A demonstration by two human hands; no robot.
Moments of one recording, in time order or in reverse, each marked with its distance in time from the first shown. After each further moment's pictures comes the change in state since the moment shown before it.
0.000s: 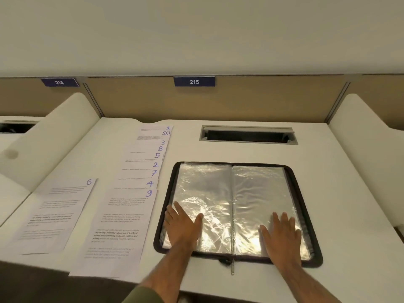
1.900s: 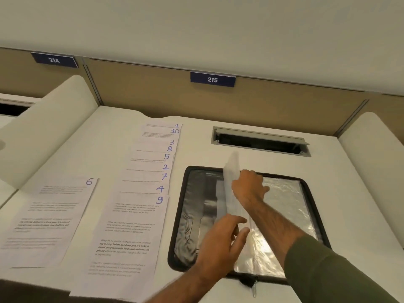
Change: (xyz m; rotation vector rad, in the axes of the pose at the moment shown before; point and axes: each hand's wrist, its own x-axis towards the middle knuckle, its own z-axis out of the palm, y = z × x) left_hand -0.037 0.020 -0.087 -0.511 -0.116 0.706; right_hand 0.103 -0.245 -0.117 0.137 -0.019 0.120
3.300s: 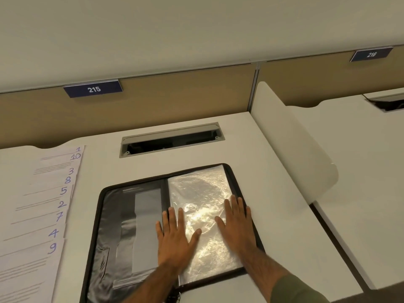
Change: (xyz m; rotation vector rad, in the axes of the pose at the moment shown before) left_hand 0.082 -0.004 0.214 0.746 -0.255 -0.162; right_hand 0.028 0.337 0.056 -0.054 -0.035 -0.134
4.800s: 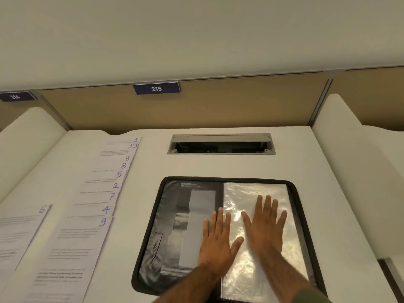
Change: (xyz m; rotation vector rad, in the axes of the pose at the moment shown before) left_hand 0.025 0.037 0.000 -0.027 0.037 0.053; right_hand 0.064 -0.026 -0.006 -0.035 0.064 -0.022
